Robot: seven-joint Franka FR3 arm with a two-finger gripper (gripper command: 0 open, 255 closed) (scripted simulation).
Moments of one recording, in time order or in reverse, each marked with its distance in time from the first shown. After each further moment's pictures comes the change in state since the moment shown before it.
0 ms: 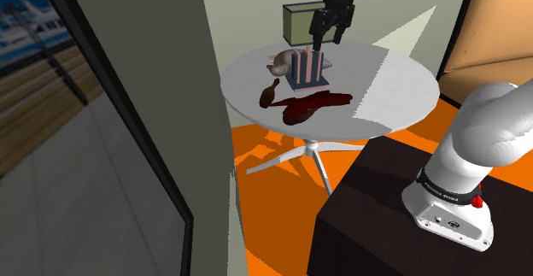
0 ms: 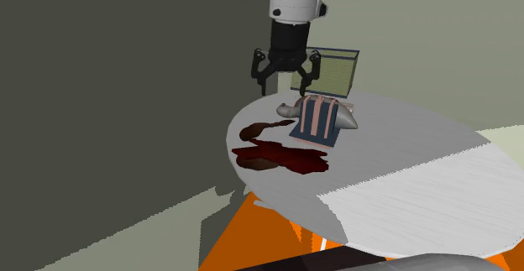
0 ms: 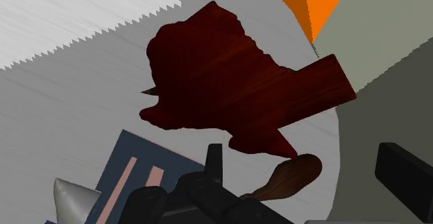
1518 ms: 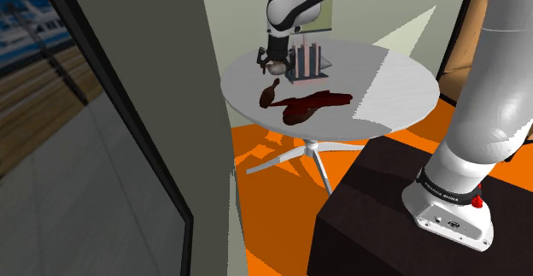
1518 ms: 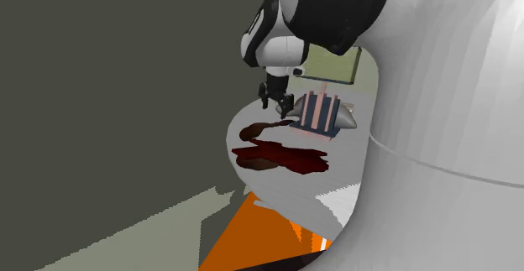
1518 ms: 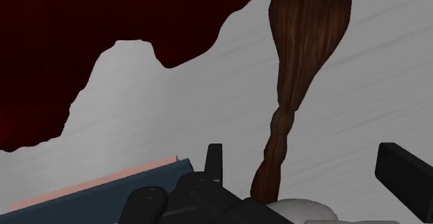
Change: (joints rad) arm -0.114 0.815 0.053 0.427 -0.009 0.367 0.757
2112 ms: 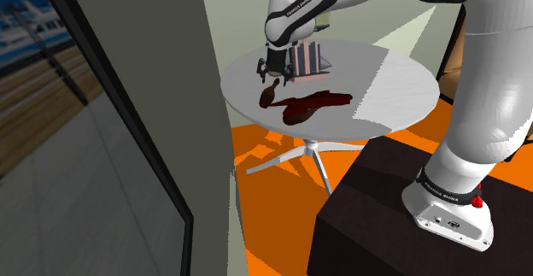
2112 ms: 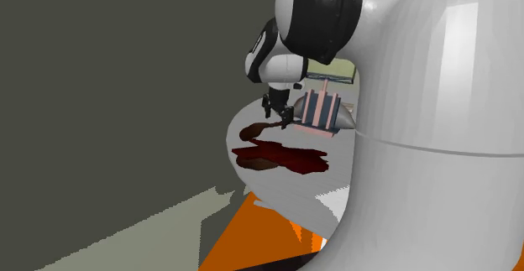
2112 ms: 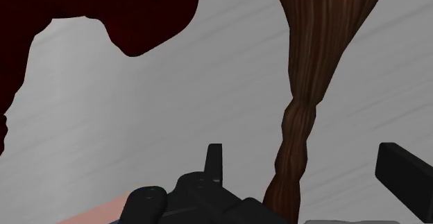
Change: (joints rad) arm -0.003 0.122 -0.015 0.030 0.000 0.088 0.050
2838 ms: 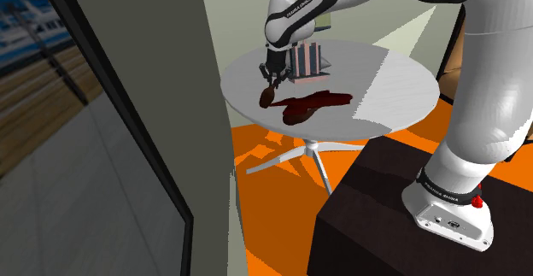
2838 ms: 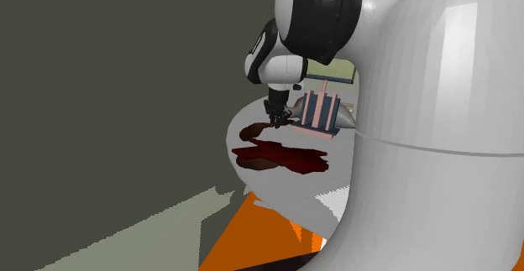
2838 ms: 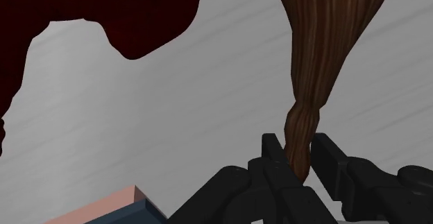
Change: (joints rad) arm 0.001 0.001 0.001 -0.005 0.000 0.007 0.001
